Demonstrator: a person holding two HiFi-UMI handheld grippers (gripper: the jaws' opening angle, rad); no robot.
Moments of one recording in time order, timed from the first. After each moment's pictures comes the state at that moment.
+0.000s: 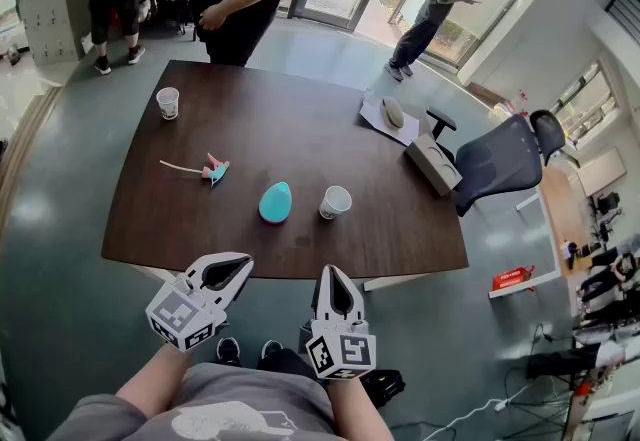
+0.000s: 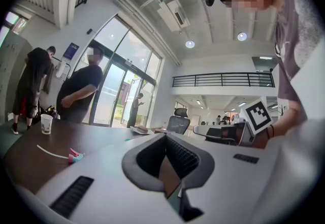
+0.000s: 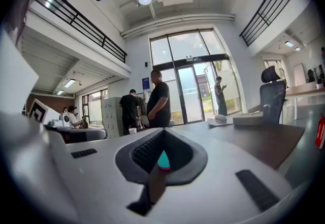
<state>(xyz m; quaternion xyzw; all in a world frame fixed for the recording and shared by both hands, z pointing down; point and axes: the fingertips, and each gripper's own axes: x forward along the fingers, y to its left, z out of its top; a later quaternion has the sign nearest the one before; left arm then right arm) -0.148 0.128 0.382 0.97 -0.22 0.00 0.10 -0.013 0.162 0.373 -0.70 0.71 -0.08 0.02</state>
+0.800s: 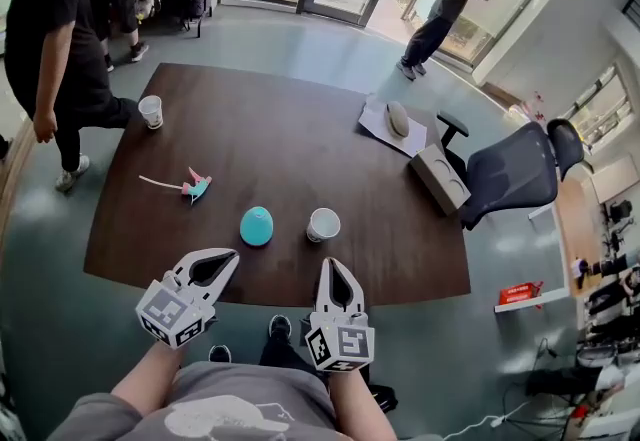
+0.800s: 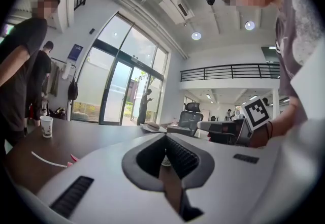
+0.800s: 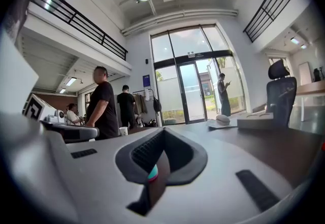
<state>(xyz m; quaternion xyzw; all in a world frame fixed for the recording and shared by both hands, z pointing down) -0.098 0.042 0.402 0.96 -0.28 0.02 0.09 0.064 0.066 0.393 -0.68 0.73 -0.08 0.01</state>
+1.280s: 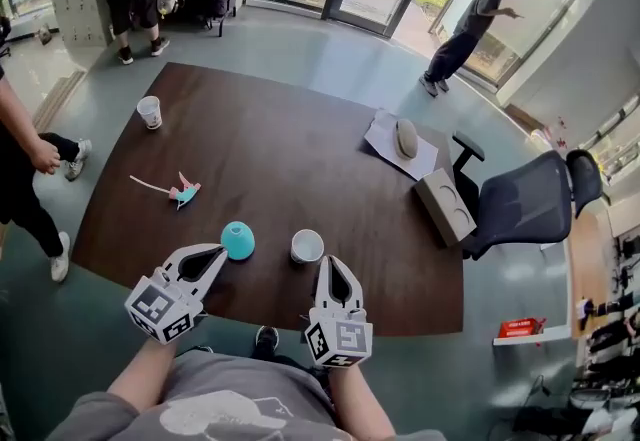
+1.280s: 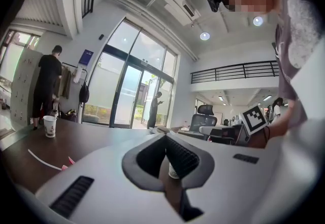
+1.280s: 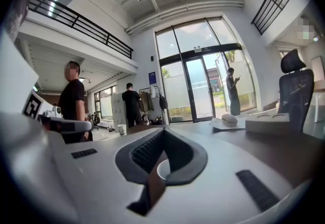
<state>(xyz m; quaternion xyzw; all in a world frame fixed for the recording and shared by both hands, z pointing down) -0.058 -0.003 0.407 0.93 -0.34 0.01 0.10 0.129 0.001 0.408 -0.64 0.77 -0.09 0.00</state>
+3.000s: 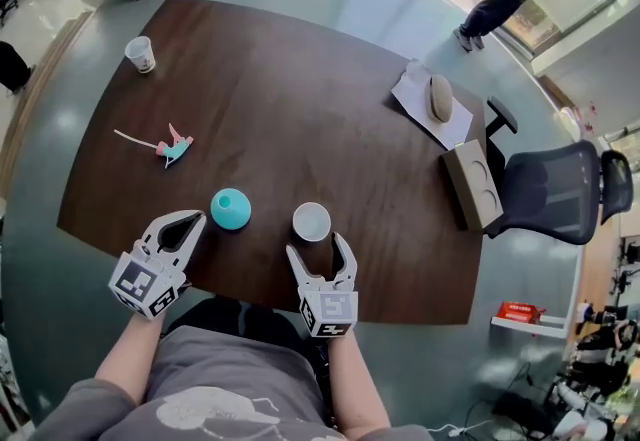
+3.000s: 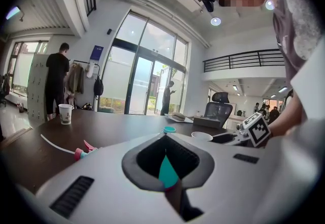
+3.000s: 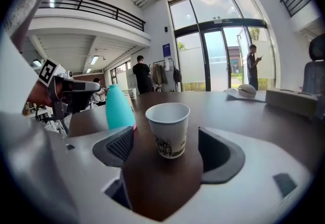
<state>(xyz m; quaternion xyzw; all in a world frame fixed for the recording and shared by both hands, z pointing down) -0.079 -0.039 0.478 0.90 -0.41 0.07 0.12 0.124 -0.025 0.551 -0.54 0.81 -0.15 -0.14</state>
